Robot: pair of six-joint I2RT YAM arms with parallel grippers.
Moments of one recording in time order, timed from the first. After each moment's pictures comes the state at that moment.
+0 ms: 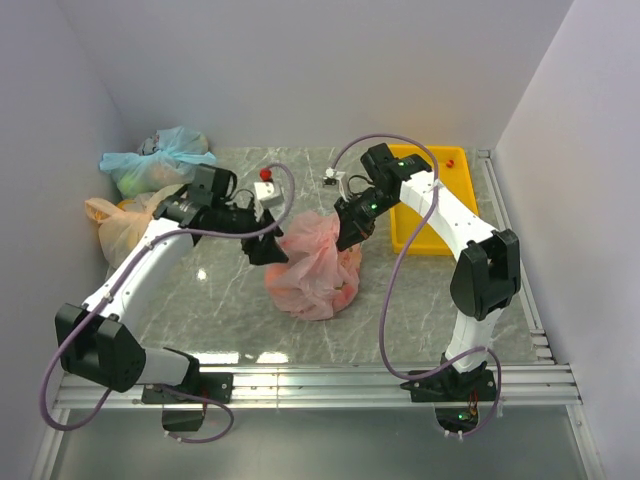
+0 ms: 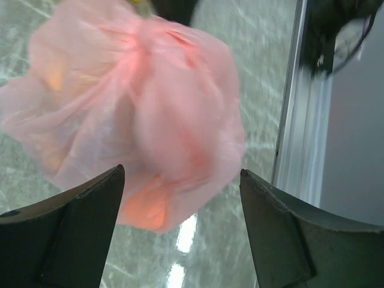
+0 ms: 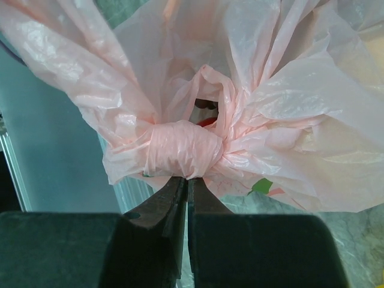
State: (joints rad) left arm -0.32 1.35 1.24 -0.74 0.93 0.49; right arm 0.44 1.83 1.68 -1.15 -0.82 -0.48
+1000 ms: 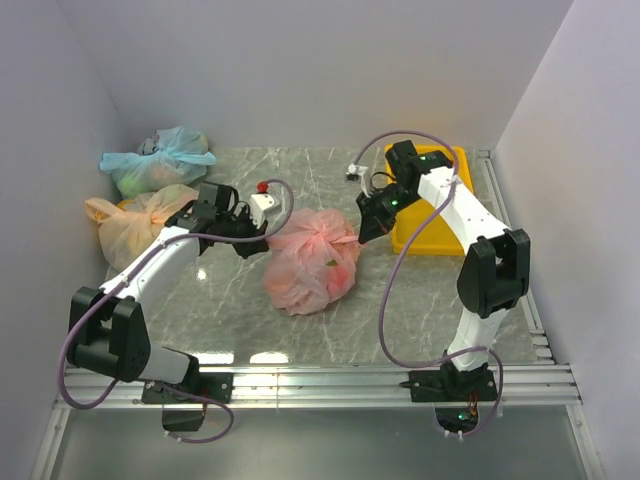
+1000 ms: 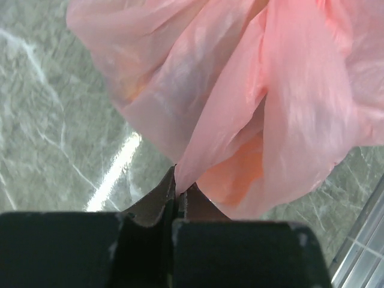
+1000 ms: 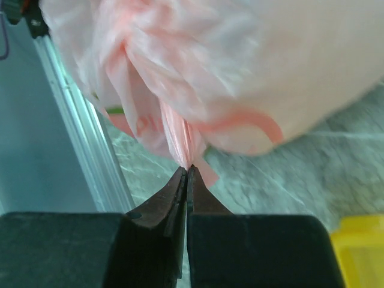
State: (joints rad) left arm -0.29 1.40 1.05 -0.53 0.57 0.49; right arm 0.33 1.82 1.66 -1.19 -0.76 -0.59
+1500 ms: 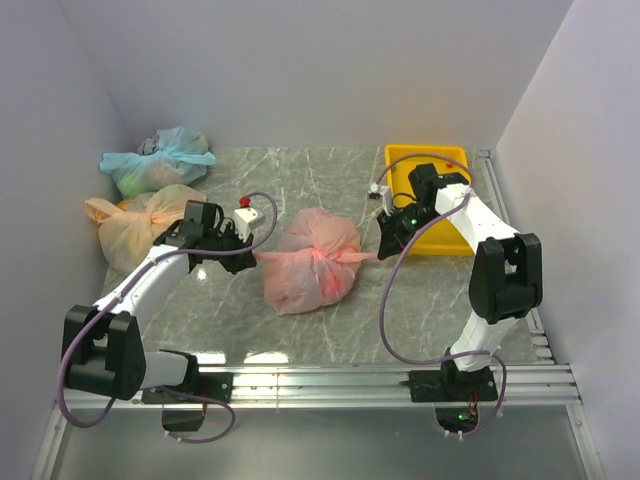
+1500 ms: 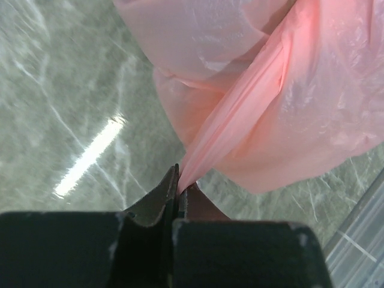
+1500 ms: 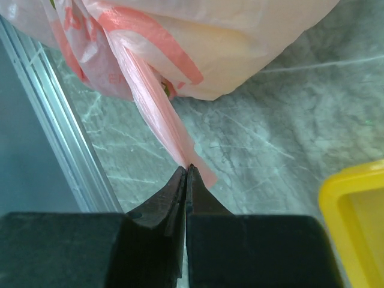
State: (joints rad) left arm -0.19 1.29 0.86 -0.48 0.56 0.40; right arm 0.17 1.75 1.41 -1.13 -0.73 -0.71
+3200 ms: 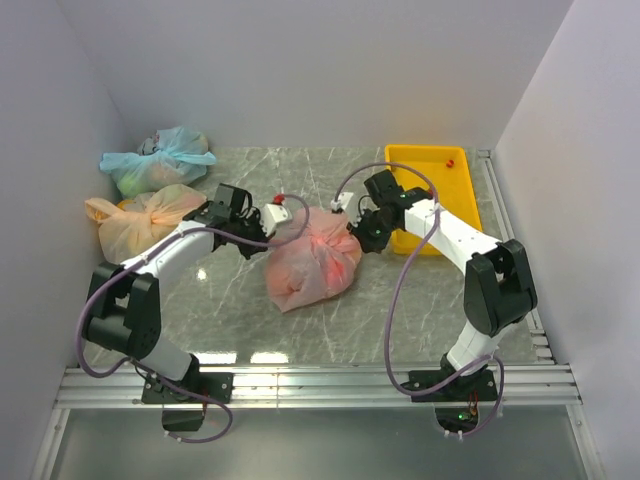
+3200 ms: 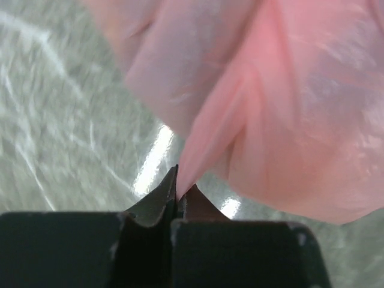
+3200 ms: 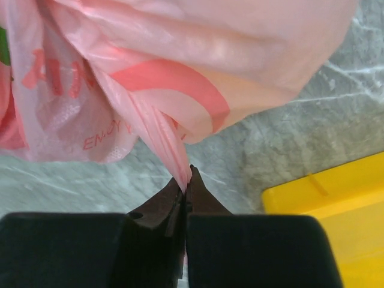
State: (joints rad) left arm -0.34 1.53 1.03 -0.46 0.43 0.73; right arm 0.45 1.70 1.29 -0.77 -0.28 -0.64
